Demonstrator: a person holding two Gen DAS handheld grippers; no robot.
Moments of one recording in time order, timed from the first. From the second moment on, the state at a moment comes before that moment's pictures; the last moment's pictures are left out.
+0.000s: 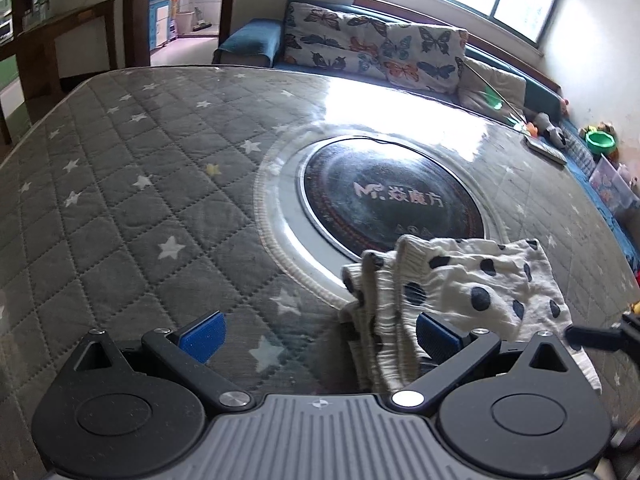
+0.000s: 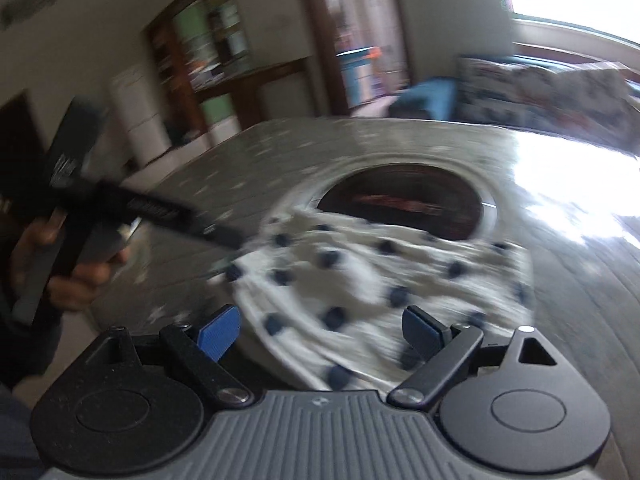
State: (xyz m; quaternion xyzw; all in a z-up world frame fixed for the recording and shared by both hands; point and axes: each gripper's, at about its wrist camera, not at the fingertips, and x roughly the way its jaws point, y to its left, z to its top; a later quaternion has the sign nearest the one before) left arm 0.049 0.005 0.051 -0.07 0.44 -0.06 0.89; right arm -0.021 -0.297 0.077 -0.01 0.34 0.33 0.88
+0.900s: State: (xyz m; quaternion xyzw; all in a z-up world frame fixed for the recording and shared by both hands) left arm 0.048 0.057 0.044 -0.13 0.43 -0.04 0.89; right arm -0.065 -0.136 0.027 -0.44 0.24 0.35 0.79
